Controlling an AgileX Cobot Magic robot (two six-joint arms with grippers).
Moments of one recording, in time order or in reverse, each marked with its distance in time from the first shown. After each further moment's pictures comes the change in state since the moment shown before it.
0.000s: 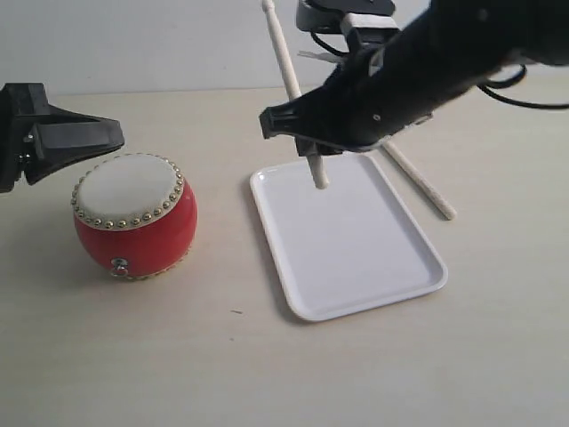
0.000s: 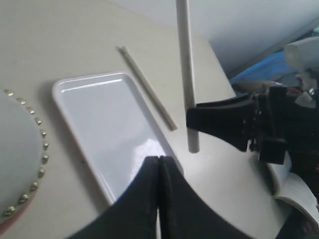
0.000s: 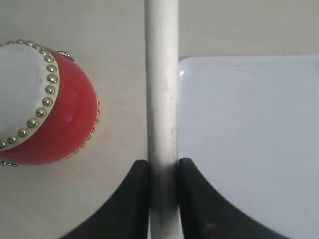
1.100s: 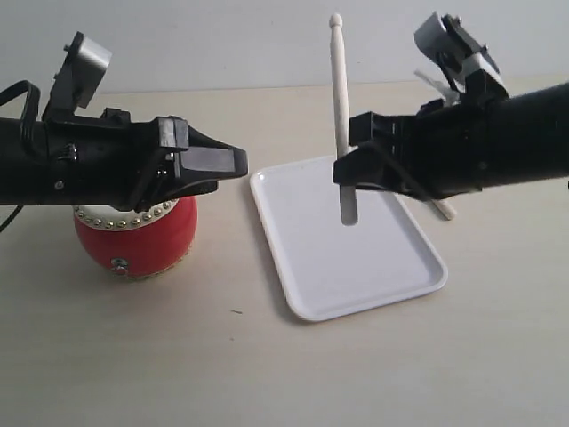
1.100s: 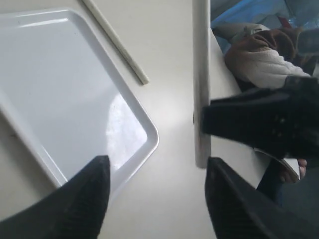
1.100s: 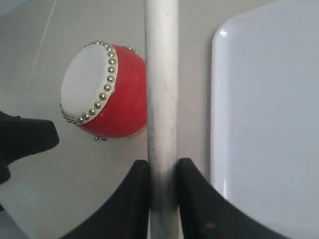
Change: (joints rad) left arm -0.302 0.237 -0.116 -0.086 -0.080 0.012; right arm -0.245 -0.187 0.374 1.209 0.119 -1.041
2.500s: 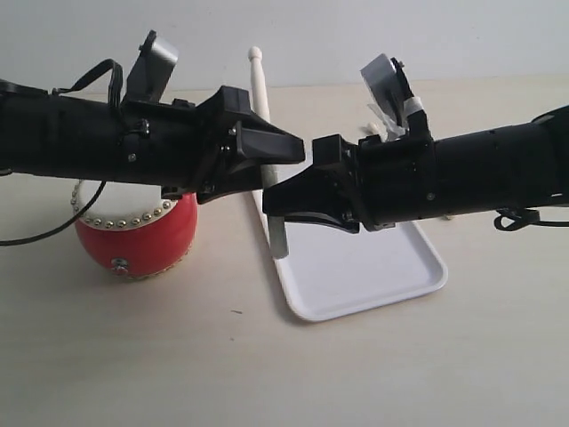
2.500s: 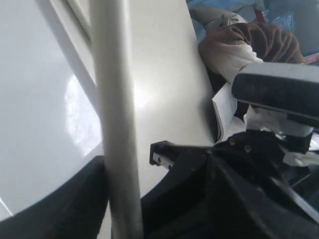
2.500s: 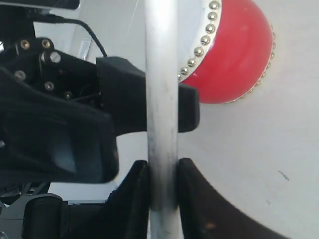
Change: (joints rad) left arm -0.069 0.183 -0.170 -0.002 0.077 -0.164; right arm 0.029 0.215 -0.008 0.321 0.378 -0.318
